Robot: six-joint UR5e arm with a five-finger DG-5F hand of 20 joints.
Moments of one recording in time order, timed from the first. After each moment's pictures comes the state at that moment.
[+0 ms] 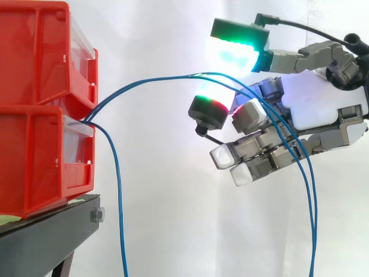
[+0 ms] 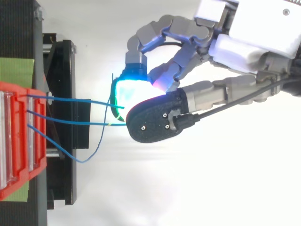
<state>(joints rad) 0.18 -2.20 -1.10 -3.16 -1.14 0.01</state>
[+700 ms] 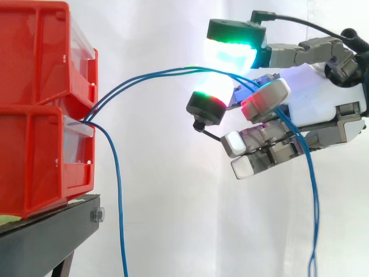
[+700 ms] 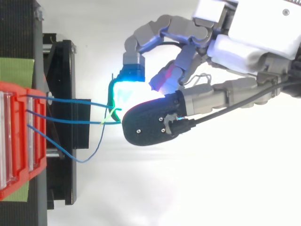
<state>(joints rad) 0.19 -2.20 -1.10 -3.14 -1.14 0.01</state>
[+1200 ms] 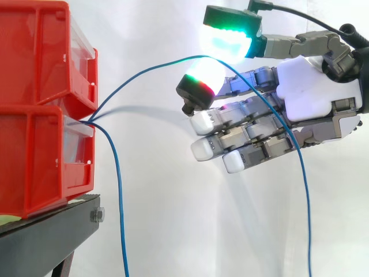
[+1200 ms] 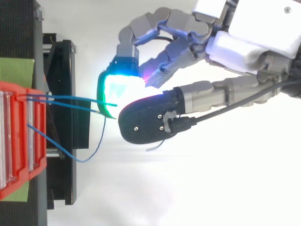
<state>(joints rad) 0.19 -2.20 -1.10 -3.11 -1.12 0.00</state>
